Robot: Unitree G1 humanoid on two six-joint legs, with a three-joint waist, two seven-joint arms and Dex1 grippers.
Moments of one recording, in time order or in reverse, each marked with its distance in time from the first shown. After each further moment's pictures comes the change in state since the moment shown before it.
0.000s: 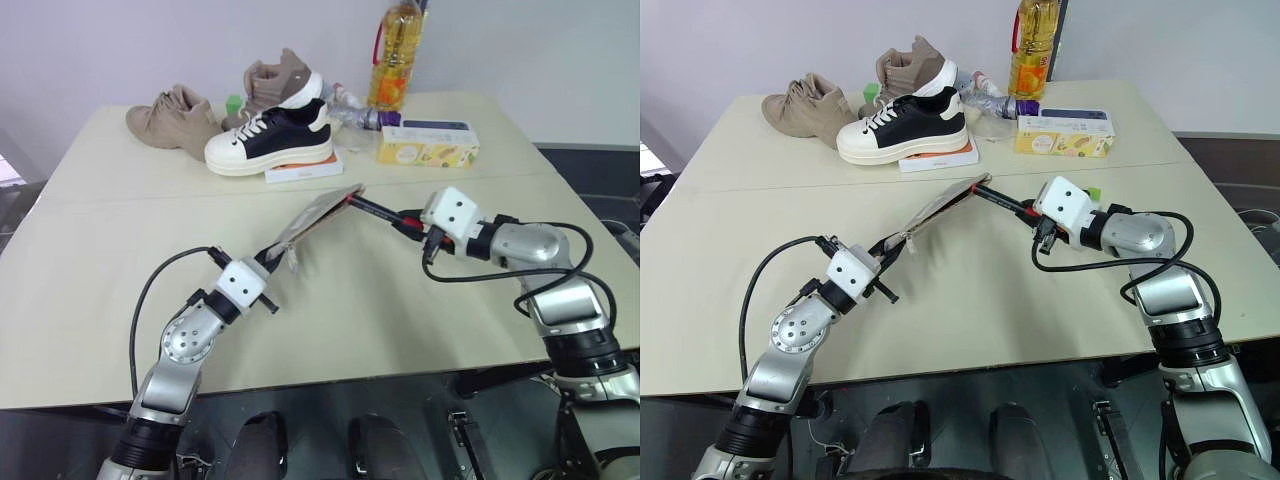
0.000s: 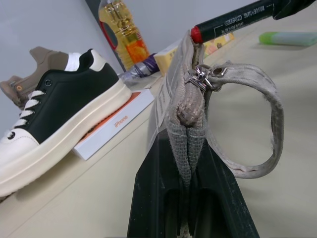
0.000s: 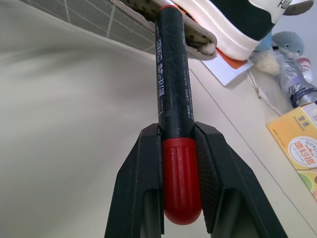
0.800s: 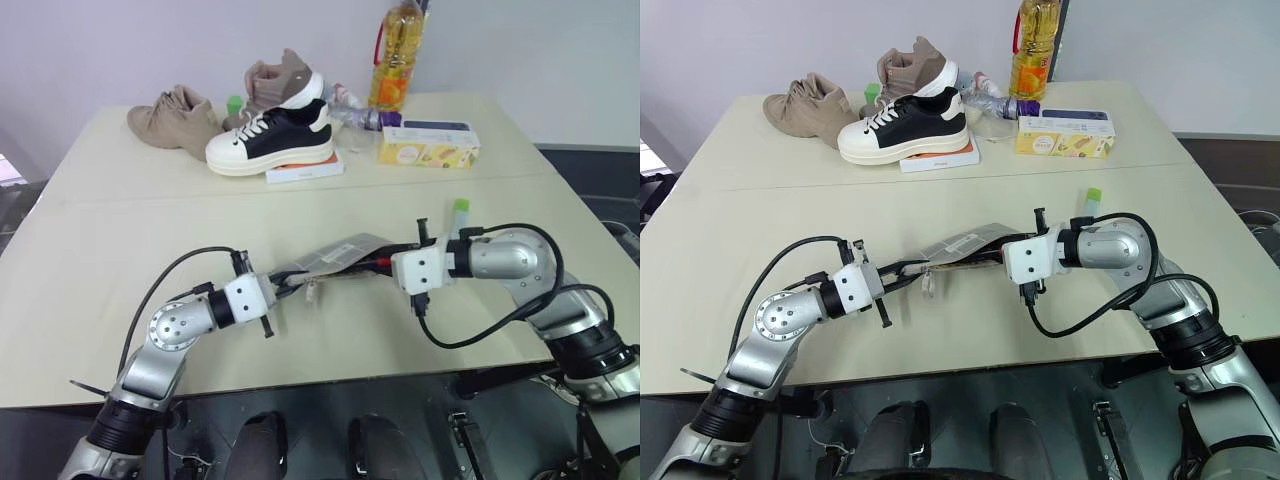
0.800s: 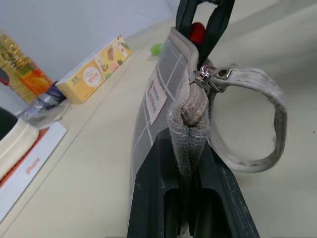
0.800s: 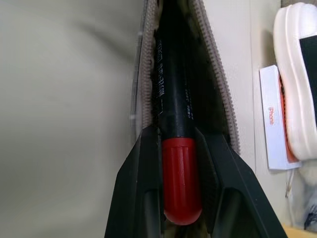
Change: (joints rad) left arm -0.069 0.163 -0.060 0.020 -0.126 -0.054 -0.370; right arm -0.029 -0.108 0.201 -0.035 -0.193 -0.400 0.185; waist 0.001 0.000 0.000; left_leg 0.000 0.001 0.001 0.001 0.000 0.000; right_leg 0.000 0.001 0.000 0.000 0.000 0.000
